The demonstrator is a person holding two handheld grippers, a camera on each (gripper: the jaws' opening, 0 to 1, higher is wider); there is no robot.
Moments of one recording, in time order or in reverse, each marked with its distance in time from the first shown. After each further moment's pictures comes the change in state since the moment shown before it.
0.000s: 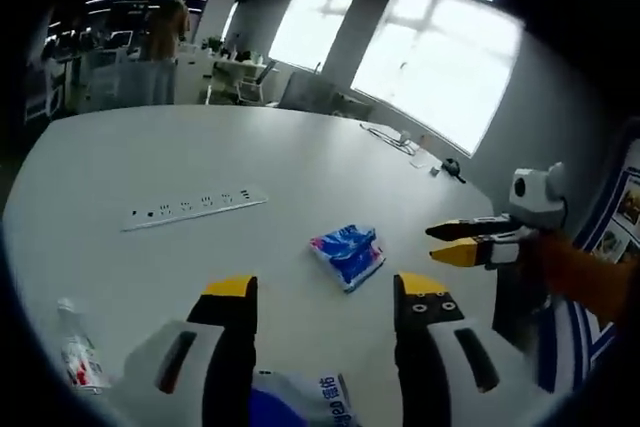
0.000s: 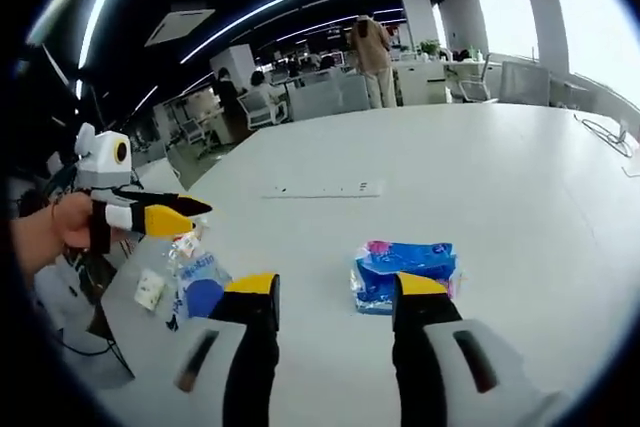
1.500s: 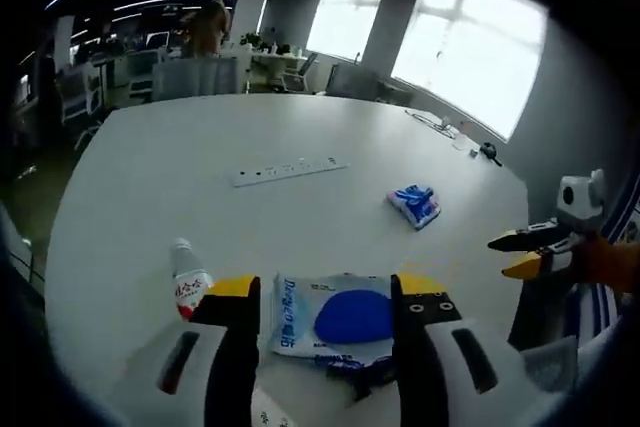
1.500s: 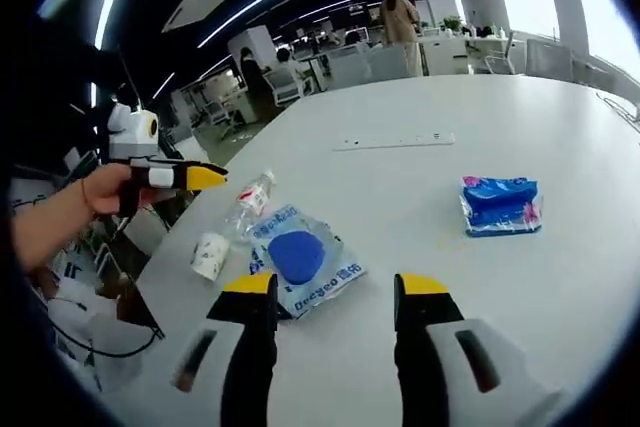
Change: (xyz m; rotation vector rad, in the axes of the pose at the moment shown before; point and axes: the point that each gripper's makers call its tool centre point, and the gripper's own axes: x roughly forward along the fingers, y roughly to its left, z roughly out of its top) left arm -0.121 0.105 -0.055 0.014 0.060 0.183; right arm -0.007 0.136 -0.081 0.029 0.118 0.098
